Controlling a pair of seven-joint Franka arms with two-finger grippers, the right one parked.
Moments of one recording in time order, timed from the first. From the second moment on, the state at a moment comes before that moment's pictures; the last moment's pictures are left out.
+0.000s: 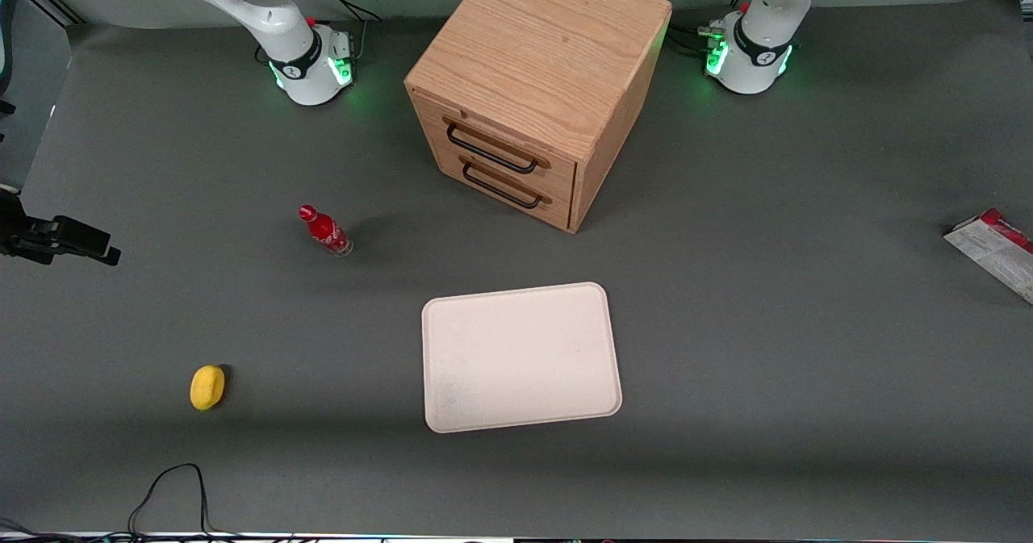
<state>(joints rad) 0.70 0.43 0.03 -1.66 0.01 2.02 -0.24</state>
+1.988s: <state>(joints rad) 0.66 0.52 0.02 -1.54 0.03 2.00 -0.18</state>
